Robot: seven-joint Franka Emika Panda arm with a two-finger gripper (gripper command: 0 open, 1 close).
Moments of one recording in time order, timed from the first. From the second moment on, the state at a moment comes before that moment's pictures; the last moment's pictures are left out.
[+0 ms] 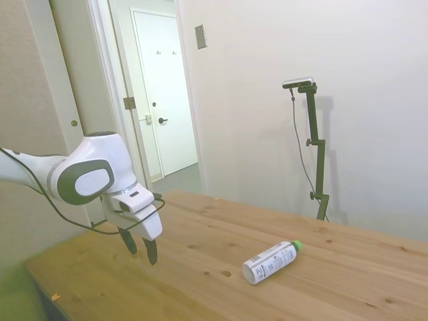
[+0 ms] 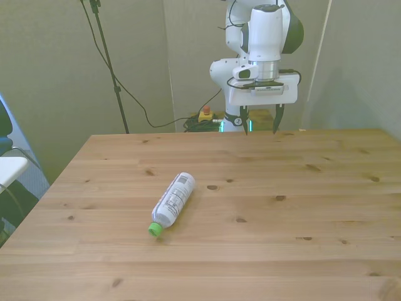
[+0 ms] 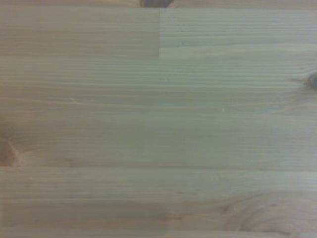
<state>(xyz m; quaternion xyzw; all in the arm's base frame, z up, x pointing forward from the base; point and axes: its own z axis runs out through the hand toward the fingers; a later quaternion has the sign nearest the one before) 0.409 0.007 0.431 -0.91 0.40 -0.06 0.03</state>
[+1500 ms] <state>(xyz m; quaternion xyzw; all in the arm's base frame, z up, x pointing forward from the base) 0.568 -0.223 0.476 -0.85 0.51 -0.16 0.01</state>
